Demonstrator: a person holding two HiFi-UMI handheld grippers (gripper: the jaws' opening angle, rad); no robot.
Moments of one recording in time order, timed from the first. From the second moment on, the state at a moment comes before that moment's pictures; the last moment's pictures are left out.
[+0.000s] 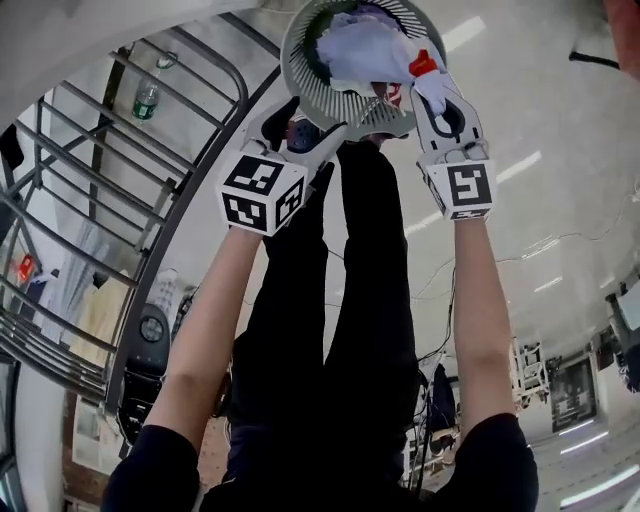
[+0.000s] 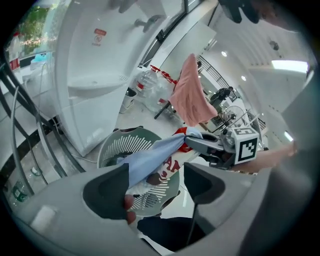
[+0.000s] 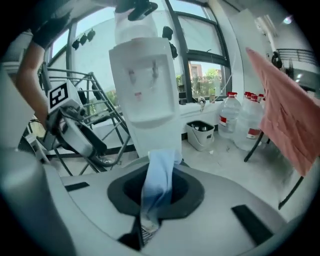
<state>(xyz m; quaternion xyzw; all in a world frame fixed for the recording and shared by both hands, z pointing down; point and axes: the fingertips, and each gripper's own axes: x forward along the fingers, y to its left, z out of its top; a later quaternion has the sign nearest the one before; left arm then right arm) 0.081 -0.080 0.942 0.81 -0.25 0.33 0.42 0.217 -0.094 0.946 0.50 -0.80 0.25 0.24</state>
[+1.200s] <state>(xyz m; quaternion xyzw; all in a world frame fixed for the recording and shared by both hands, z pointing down) 0.125 -0.062 0.648 0.95 -0.09 0.21 0.23 0.152 -0.118 0.467 0.52 -0.83 0.11 0.14</state>
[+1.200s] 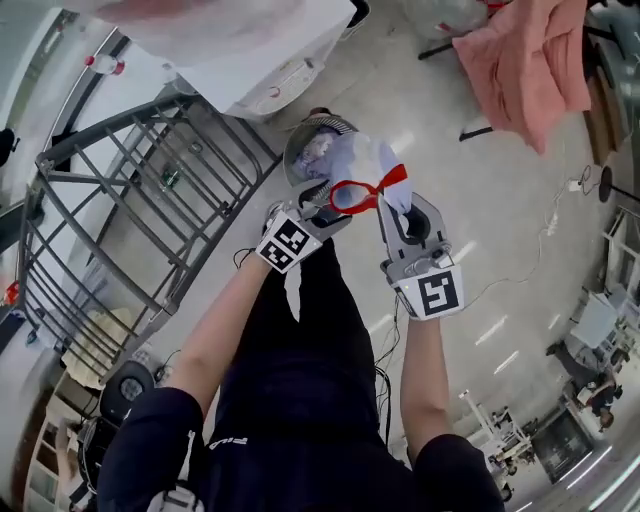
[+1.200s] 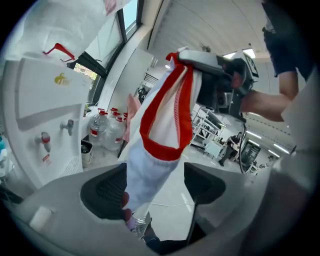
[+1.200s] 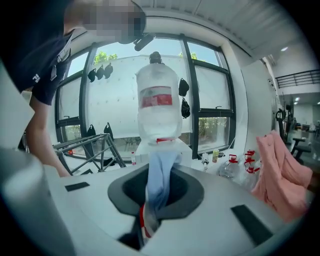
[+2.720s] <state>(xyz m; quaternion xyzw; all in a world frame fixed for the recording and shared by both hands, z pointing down) -0.007 -0.060 0.308 0.89 -0.41 0.13 0.15 0.161 -0.014 0.337 0.50 -0.85 0.09 0.10</state>
